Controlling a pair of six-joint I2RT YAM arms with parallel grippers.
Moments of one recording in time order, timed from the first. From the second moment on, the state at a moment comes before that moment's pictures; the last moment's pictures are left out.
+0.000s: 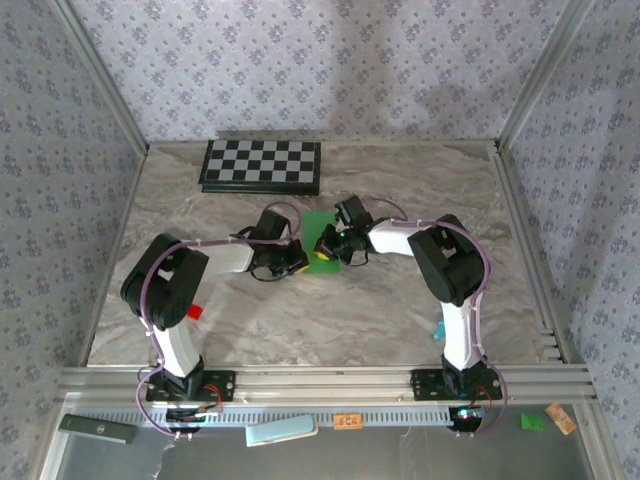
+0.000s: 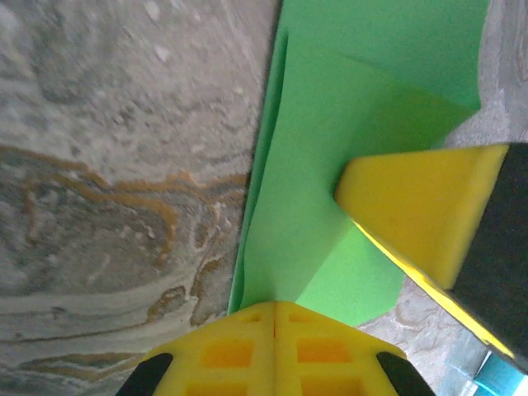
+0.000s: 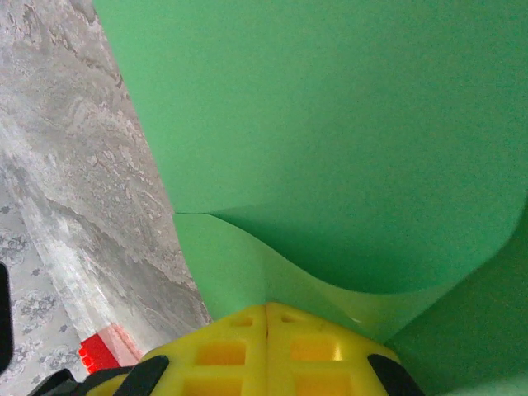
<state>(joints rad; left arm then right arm) -0.56 1.78 0.89 -0.09 0.40 -0.95 0.58 2.02 1.17 -0.08 -0.47 1.02</state>
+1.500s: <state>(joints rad) -0.54 1.84 0.96 -0.16 0.43 -0.84 0.50 2.00 1.19 -0.20 -0.47 0.74</state>
